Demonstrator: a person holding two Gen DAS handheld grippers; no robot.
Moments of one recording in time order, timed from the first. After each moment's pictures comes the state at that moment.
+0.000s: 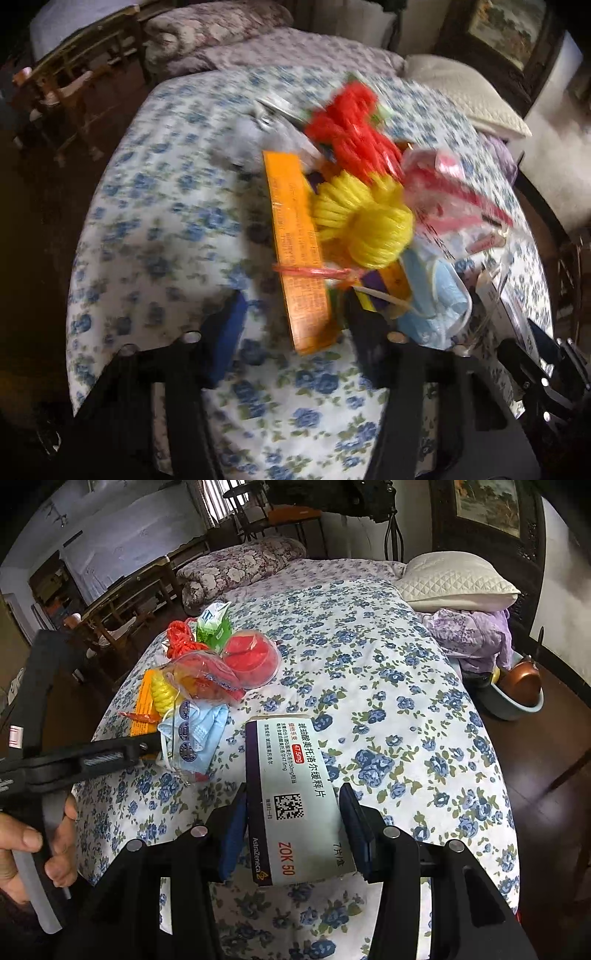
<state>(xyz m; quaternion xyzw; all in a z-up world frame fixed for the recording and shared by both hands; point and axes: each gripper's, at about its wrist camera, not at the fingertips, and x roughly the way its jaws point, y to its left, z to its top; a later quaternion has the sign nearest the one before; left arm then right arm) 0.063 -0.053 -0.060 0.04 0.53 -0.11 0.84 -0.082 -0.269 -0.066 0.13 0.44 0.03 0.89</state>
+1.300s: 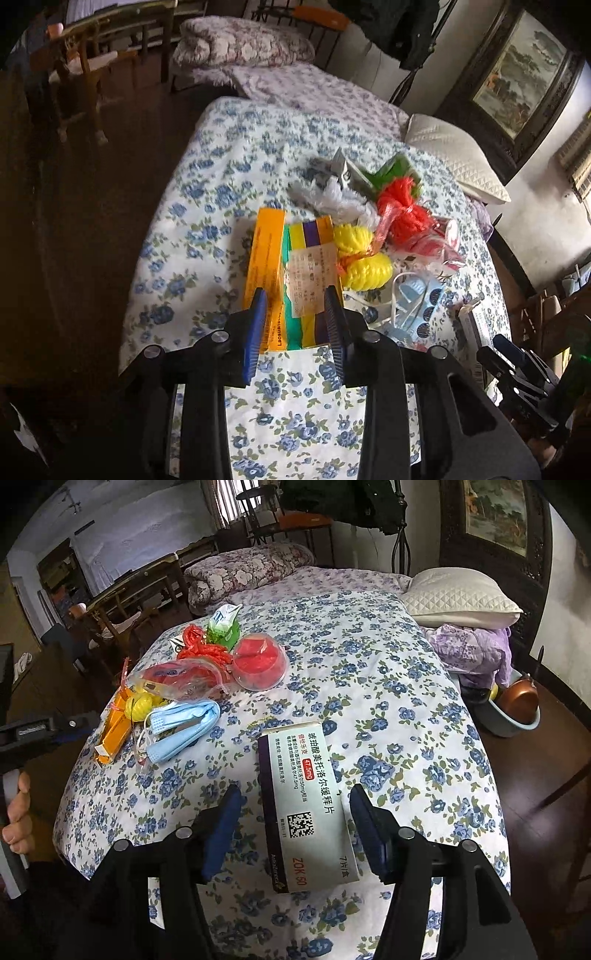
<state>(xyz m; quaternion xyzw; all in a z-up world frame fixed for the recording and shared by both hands) 0.049 0.044 -0.027 -0.09 0.49 -0.12 0.86 -0.085 -0.262 -0.062 0.09 0.42 0.04 0.90</state>
